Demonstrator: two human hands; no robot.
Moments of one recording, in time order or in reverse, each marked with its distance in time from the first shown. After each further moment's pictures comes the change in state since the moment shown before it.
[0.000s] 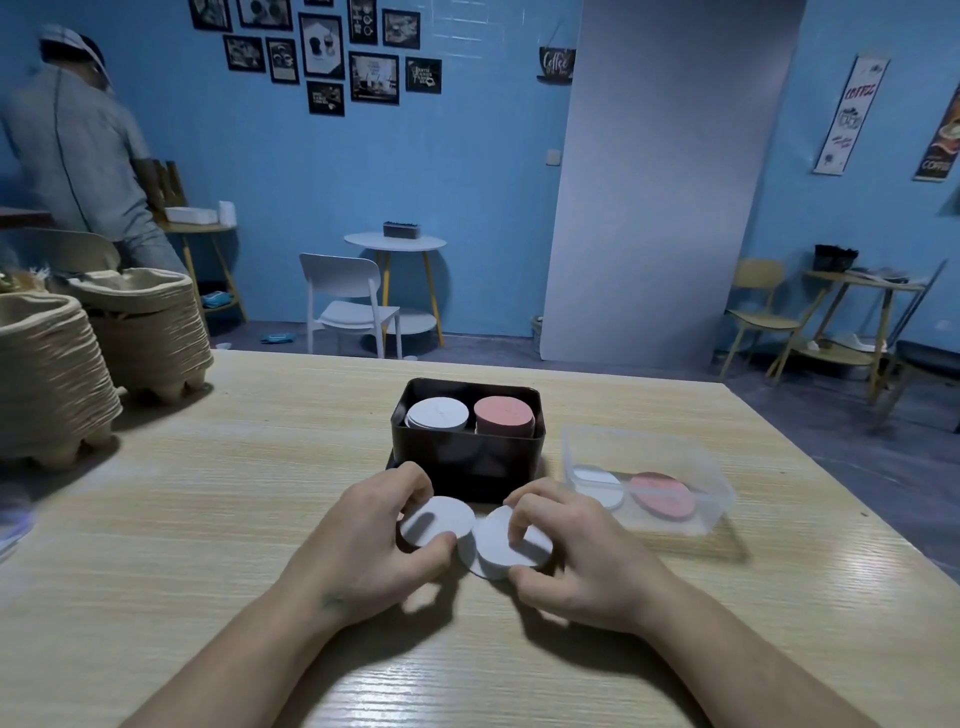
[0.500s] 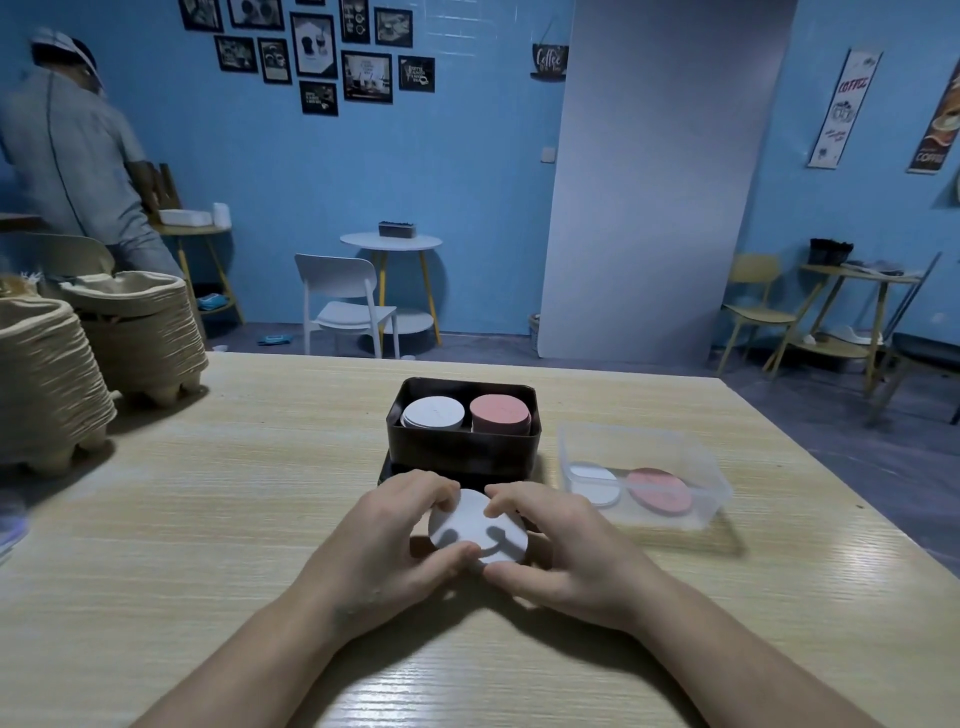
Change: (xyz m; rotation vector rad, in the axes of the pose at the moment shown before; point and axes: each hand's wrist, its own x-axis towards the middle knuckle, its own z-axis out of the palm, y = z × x) left_hand 0.000 0.008 0.006 0.008 0.002 0.212; right_hand 0.001 -0.004 0.003 0.106 0.016 -0.040
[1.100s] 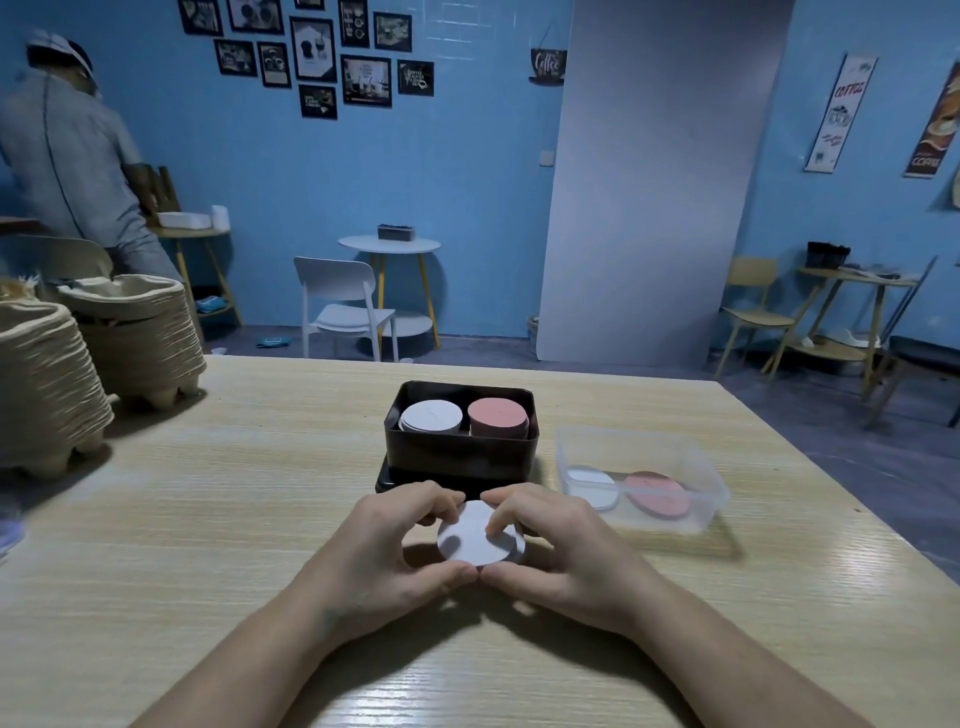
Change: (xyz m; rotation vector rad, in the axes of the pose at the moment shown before) left_hand -0.001 -0.006 0.000 -0.159 -0.025 -0.024; right_hand 0.002 0.002 -0.001 0.037 0.017 -0.063
